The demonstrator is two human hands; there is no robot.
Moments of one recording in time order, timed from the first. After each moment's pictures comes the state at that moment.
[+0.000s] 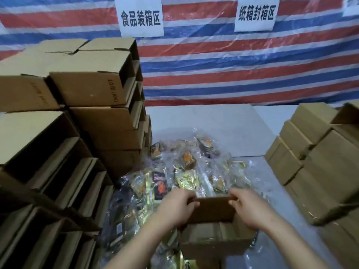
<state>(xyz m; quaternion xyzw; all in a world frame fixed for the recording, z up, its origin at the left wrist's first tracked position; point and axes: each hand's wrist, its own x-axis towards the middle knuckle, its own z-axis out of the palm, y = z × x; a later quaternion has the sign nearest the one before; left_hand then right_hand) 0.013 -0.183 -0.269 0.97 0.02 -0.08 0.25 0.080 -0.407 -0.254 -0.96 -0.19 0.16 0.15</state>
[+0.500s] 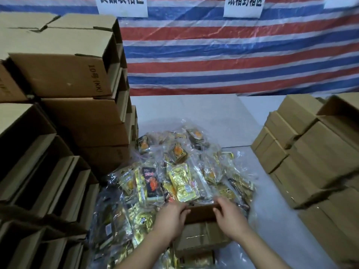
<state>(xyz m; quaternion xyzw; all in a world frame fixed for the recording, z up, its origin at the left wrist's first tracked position) 0.001 -0.181 -0.372 0.95 0.04 -0.06 0.29 0.055 -0.389 -0.361 -0.96 -0.11 0.14 0.22</state>
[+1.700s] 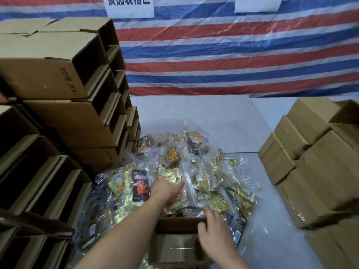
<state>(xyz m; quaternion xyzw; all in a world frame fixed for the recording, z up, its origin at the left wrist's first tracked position) 0.129 -0.198 -0.365 0.85 0.38 -0.19 0.32 0.063 -0.402 -0.358 -0.94 -0.13 0.19 0.26</state>
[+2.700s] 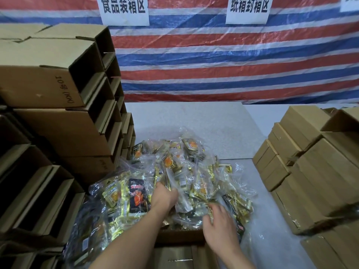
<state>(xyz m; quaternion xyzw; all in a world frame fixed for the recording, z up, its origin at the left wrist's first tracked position) 0.125 -0.207 -0.362 0.83 0.38 -0.11 0.39 0.088 -0.398 -0.335 -0.96 -0.07 0.12 0.26</state>
